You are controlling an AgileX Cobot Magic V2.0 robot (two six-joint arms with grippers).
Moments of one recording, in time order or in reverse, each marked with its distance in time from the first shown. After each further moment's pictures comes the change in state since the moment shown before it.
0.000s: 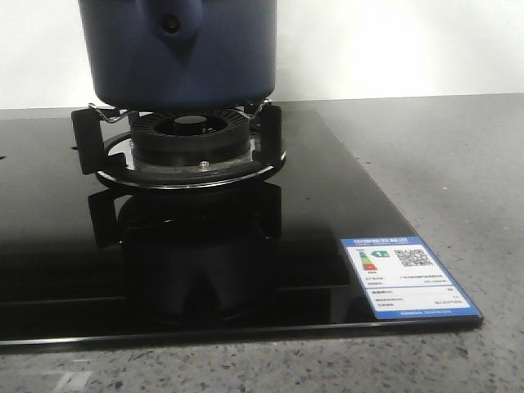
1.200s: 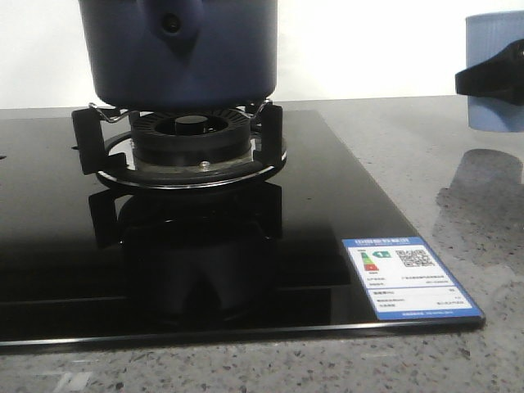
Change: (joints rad) left arm 0.000 0.000 0.000 0.000 0.001 0.000; right arm -0.513 0.297 0.460 0.221 -0.761 -0.370
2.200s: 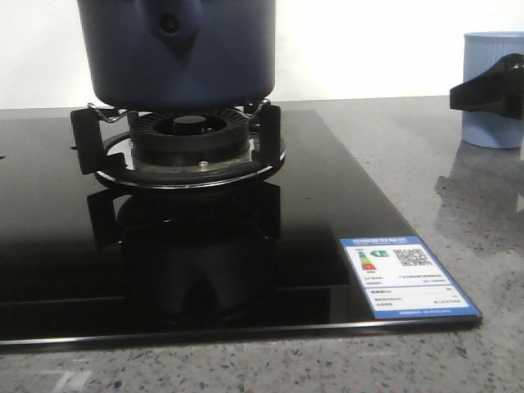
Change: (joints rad) left arm 0.000 0.000 0.000 0.000 -0.002 0.000; right arm 0.000 0.029 0.000 -0.023 0.019 0.114
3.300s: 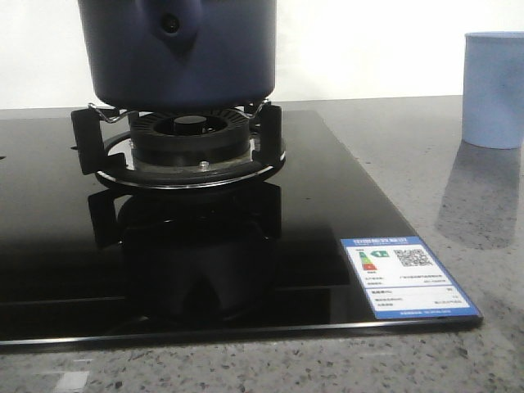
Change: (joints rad) left arm -0.102 0.101 0.000 0.002 -0.038 0.000; right arm 0.000 -0.594 0.001 -0.707 0.003 0.752
